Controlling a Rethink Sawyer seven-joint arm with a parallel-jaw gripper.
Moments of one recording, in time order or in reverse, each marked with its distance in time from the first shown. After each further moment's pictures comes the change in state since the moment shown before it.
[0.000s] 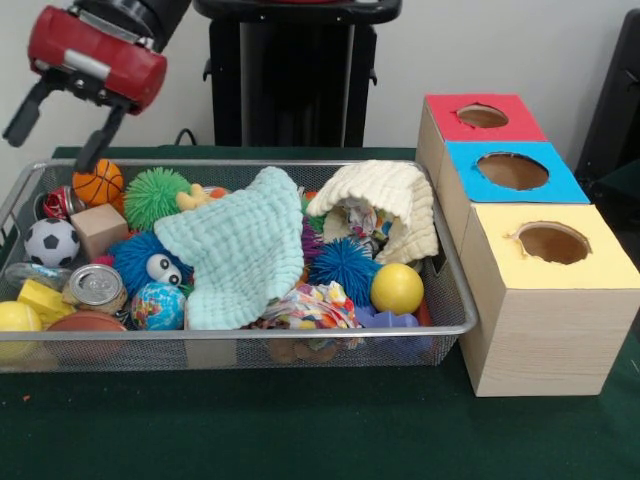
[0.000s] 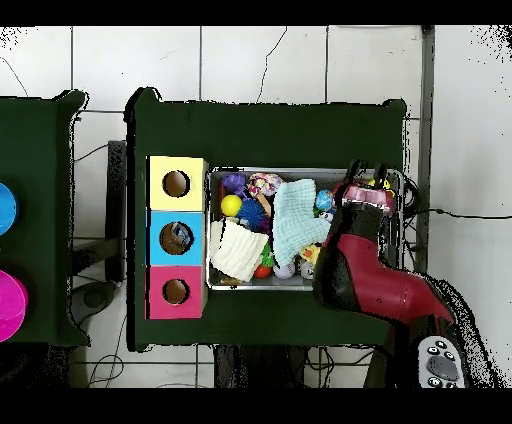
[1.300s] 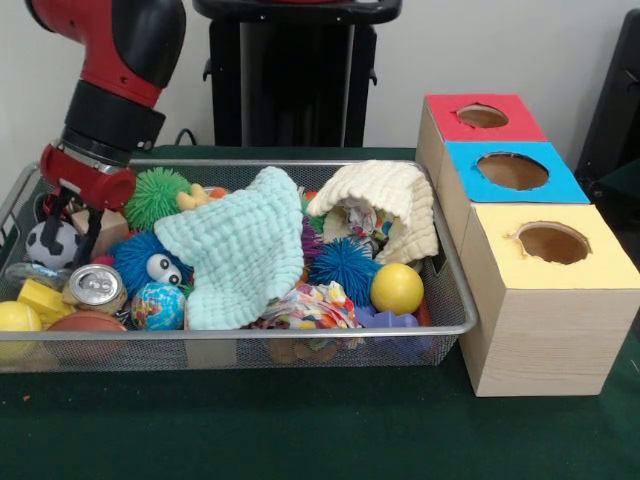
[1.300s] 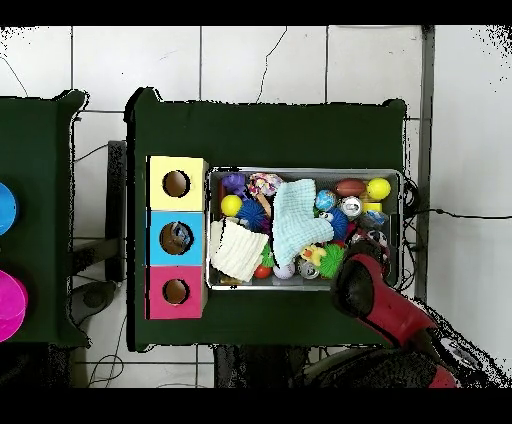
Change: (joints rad) arm -0.262 0.225 0.158 0.096 0.226 0.209 0.094
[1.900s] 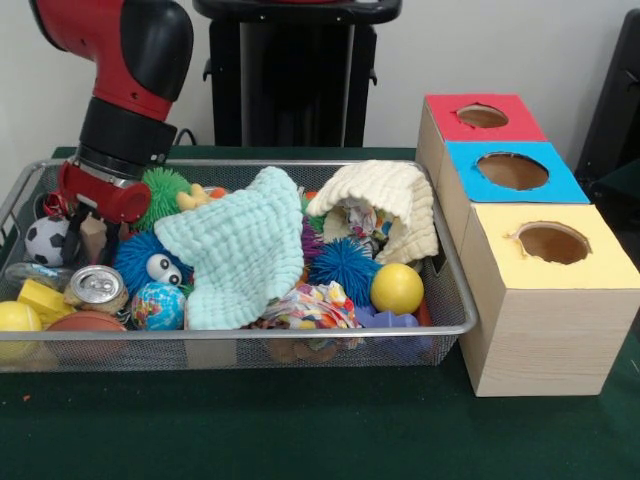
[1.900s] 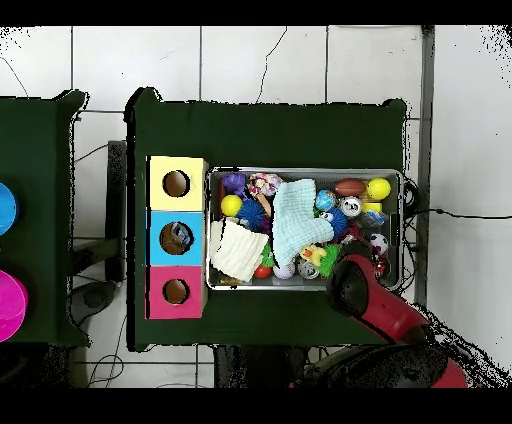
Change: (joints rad) arm -0.032 0.041 0.045 0.003 -0.010 -0.006 0.001
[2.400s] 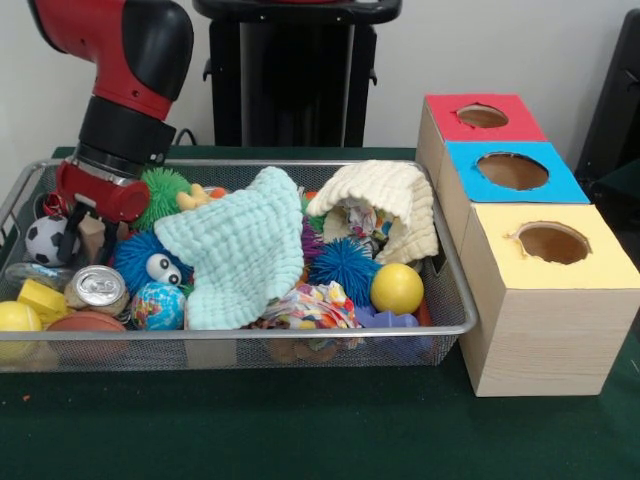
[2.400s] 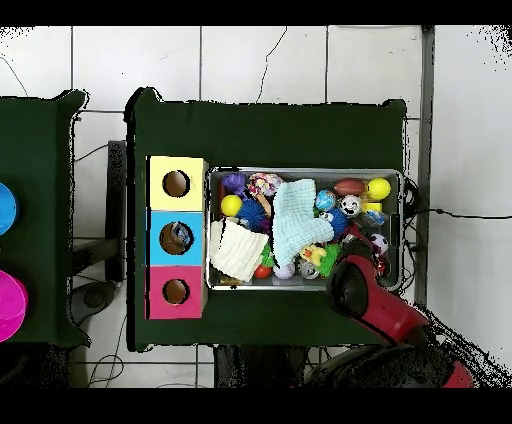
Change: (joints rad) arm -0.013 -0.004 0.012 0.001 -0.032 -0.047 0.000
